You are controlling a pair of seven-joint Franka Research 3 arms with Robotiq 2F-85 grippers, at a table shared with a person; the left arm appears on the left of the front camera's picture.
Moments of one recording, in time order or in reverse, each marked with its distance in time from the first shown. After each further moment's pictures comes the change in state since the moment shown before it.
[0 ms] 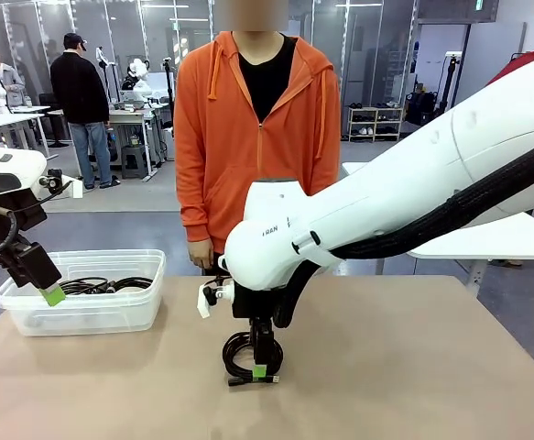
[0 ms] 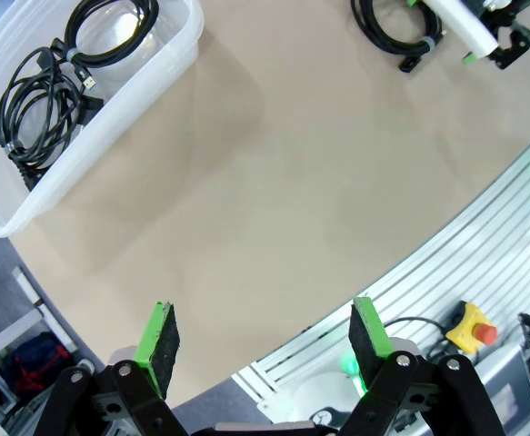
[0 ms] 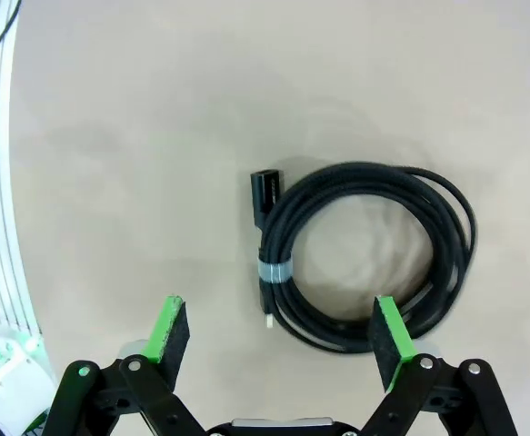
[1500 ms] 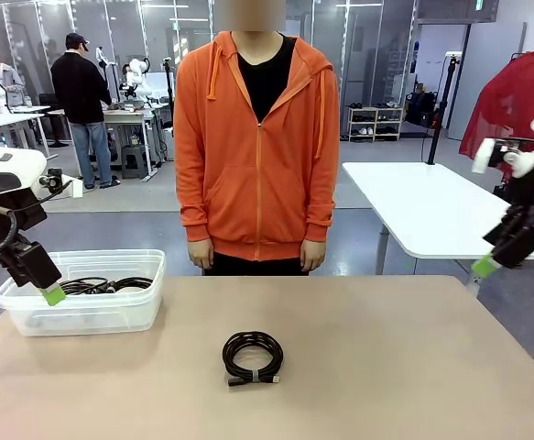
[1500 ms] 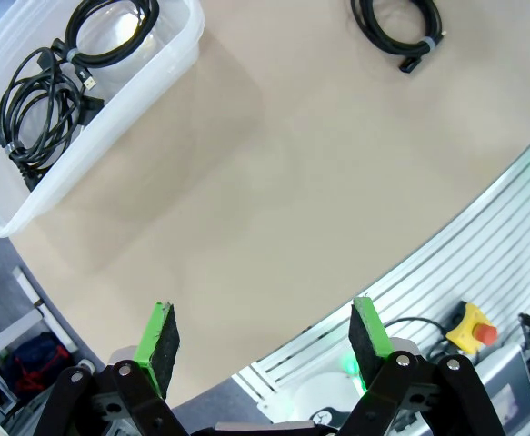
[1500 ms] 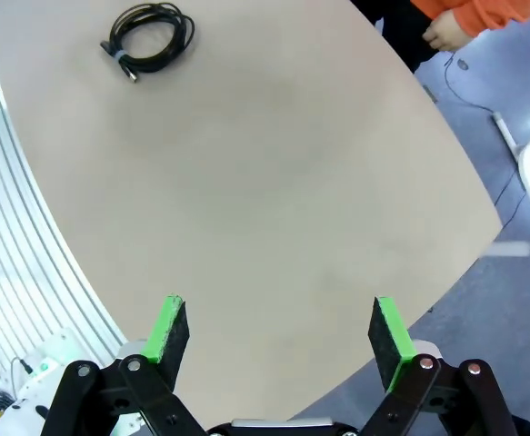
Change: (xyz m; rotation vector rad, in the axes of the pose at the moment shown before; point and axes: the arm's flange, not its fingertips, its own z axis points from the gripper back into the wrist) left arm 0.000 0.000 0.000 0.001 -0.001 0.000; right arm -0.362 0.138 0.233 -0.387 -0.361 -0.623
